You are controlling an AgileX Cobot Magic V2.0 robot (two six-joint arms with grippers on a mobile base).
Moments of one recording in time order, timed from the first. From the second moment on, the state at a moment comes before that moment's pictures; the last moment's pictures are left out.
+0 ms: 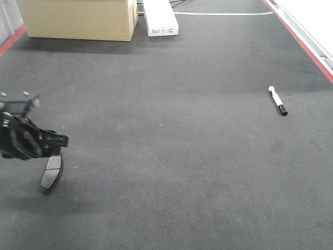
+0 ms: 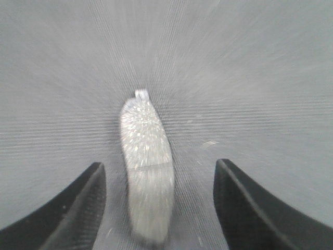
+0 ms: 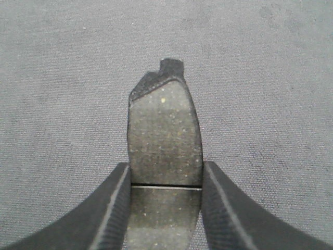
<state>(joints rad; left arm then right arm) -0.06 1.59 -1.02 -0.14 0.60 0.02 0.04 0.61 -0.58 0.01 0.88 0.00</state>
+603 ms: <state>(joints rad) -0.06 0.86 -0.65 -0.10 0.38 0.06 0.04 0.61 -0.58 0.01 0.88 0.00</state>
